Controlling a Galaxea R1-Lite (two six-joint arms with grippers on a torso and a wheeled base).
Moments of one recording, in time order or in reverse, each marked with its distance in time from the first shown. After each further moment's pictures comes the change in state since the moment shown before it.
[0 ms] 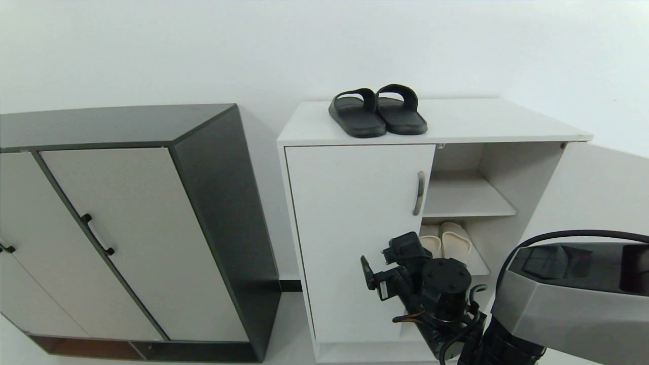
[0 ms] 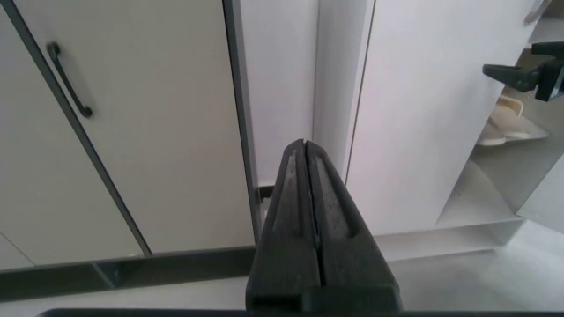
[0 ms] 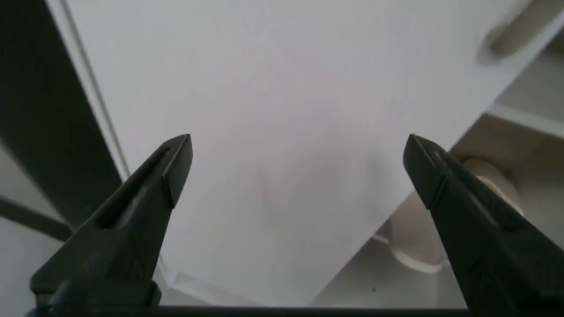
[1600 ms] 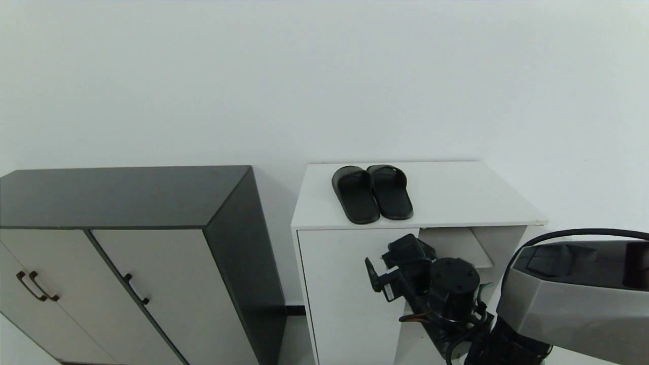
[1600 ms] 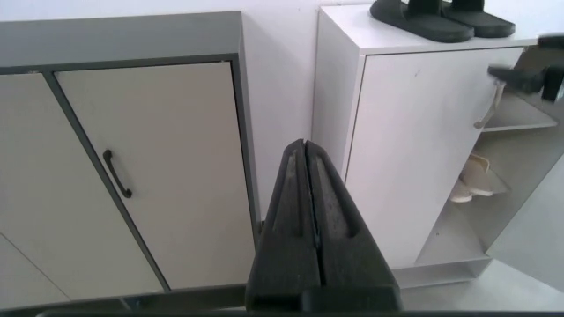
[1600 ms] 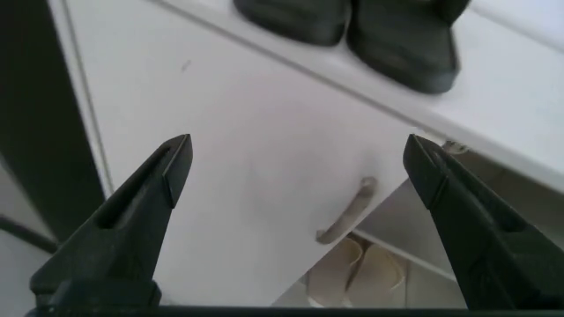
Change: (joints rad) left arm 0.000 0.000 0.000 0.000 0.000 -0.003; right arm -0.010 -0.014 0.024 -0.031 0.026 -0.142
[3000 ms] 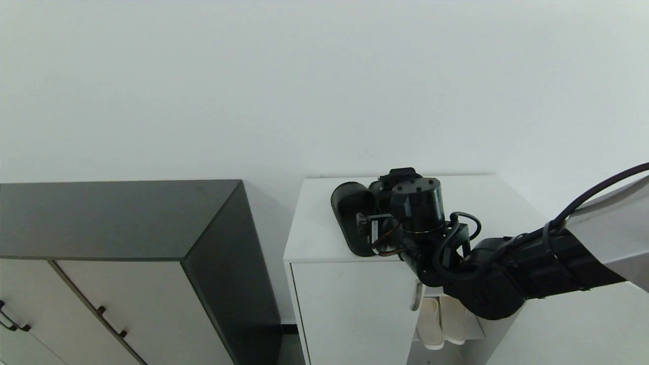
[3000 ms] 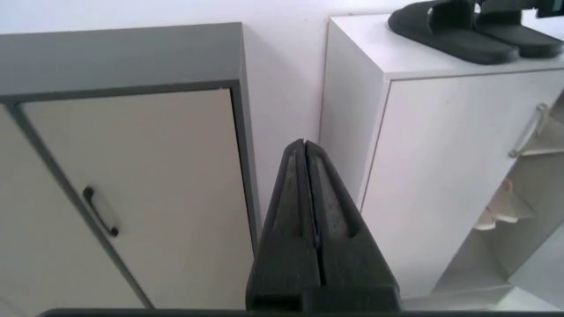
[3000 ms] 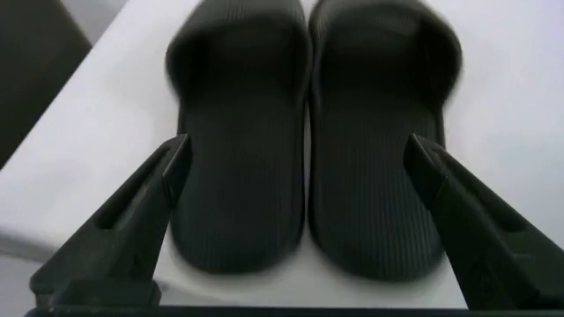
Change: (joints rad) left arm 0.000 0.000 0.000 0.000 0.000 0.004; right arm -0.014 -0.193 -0.491 0.931 -0.086 0.445
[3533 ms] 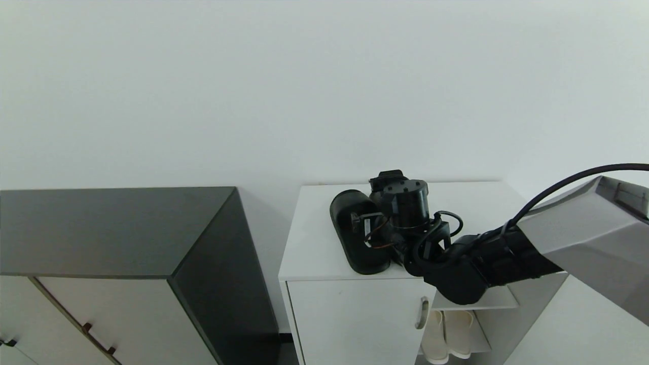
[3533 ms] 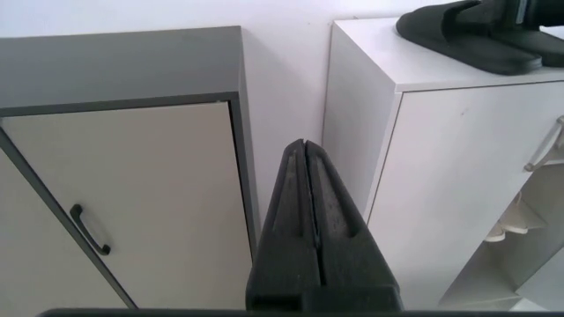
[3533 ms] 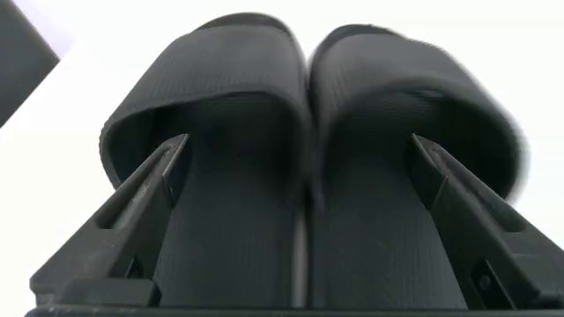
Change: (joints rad) left arm 0.000 0.000 0.000 0.000 0.000 -0.001; right arm -0.038 0.113 -0.113 -0.025 0.054 -0.047
